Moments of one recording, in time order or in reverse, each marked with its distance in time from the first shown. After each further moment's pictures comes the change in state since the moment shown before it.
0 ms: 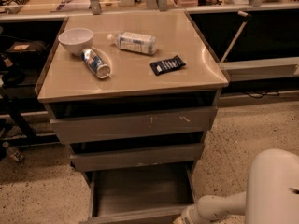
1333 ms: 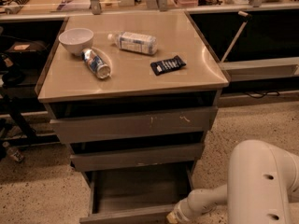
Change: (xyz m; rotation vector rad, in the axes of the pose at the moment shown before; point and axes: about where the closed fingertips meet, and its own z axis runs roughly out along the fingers) arm -0.031 0.002 0.022 0.010 0.017 -0.063
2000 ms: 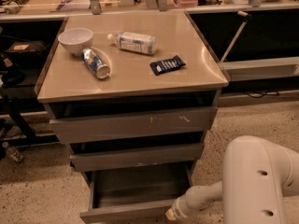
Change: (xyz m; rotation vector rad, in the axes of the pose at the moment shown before) arm -0.013 -0.001 -0.003 0.015 0.002 -0.027
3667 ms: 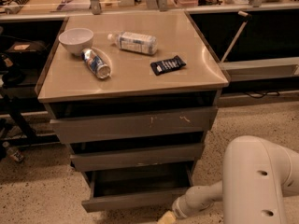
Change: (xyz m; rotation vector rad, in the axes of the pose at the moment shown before) arm 0.000 0.000 0.000 0.000 0.000 0.000
